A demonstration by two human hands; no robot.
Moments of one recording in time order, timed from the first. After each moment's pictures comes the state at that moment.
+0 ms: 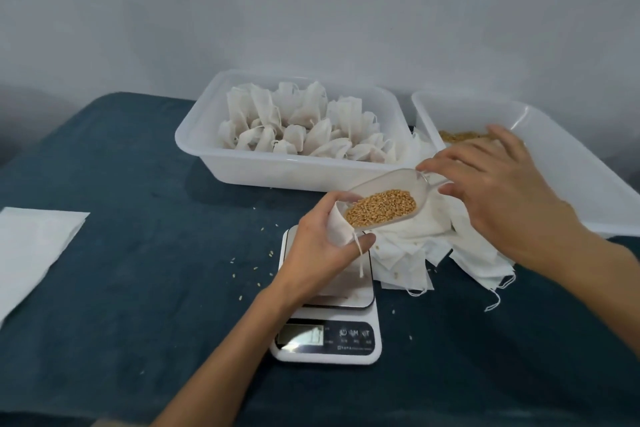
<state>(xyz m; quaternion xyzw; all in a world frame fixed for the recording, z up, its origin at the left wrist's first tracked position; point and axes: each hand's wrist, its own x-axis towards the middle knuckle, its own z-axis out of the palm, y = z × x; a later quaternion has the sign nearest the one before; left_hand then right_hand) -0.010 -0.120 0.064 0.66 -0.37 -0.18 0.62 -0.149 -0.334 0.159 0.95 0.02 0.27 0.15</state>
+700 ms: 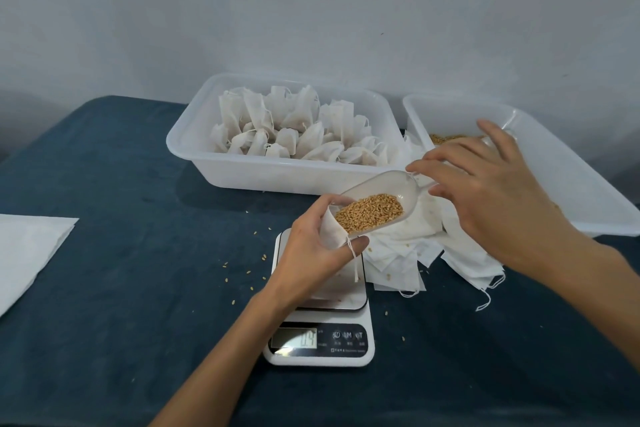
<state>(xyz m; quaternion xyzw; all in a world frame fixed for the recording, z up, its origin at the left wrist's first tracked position) -0.012 -0.121 0.065 0.67 -0.37 -0.18 0.61 -0.154 -0.314 0.174 0.95 0.02 0.27 0.17</state>
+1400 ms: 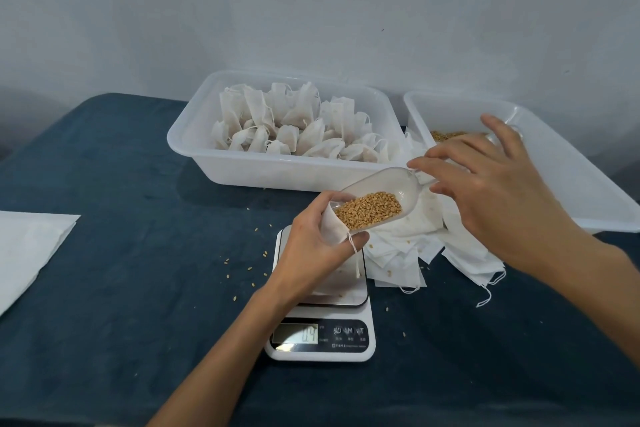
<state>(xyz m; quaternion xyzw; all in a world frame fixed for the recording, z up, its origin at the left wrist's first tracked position) -0.012 -0.122 0.065 0.67 -0.36 -0.18 0.62 -0.156 -0.313 0.174 0.94 0.02 0.27 0.19</state>
